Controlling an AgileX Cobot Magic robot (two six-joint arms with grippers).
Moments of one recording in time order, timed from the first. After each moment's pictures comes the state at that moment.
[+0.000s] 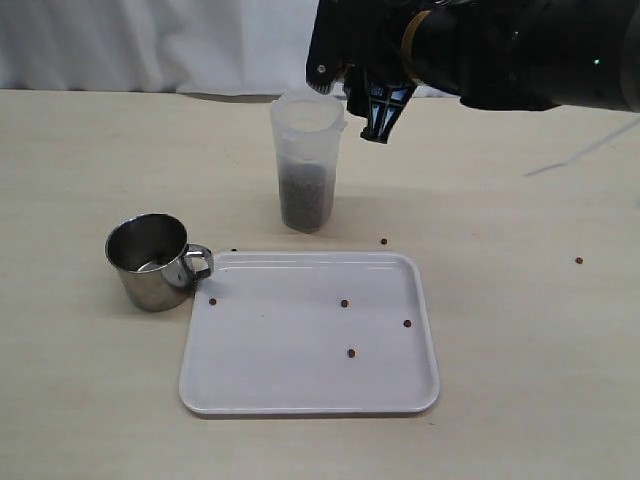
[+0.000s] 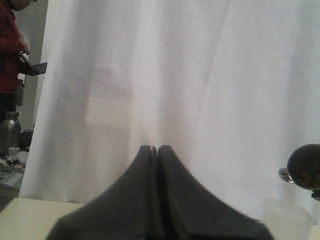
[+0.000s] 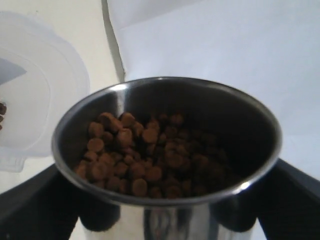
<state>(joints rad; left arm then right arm) -0.03 0.05 0.00 0.20 -0.22 -0.36 0.66 1.78 -1.26 -1.47 0.21 0.34</state>
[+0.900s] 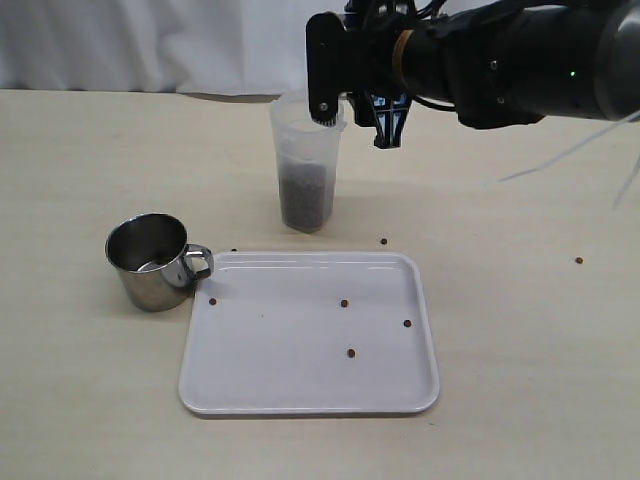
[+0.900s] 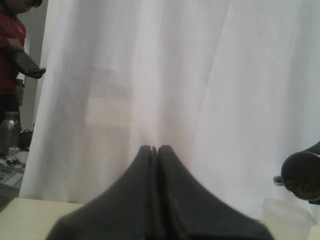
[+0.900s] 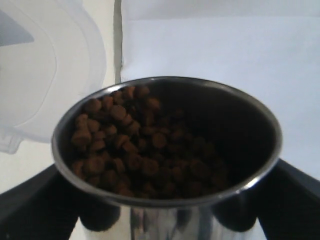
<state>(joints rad) -0.03 0.05 0.00 0.20 -0.22 -0.36 0.66 1.82 -1.26 -1.73 0.20 0.34</state>
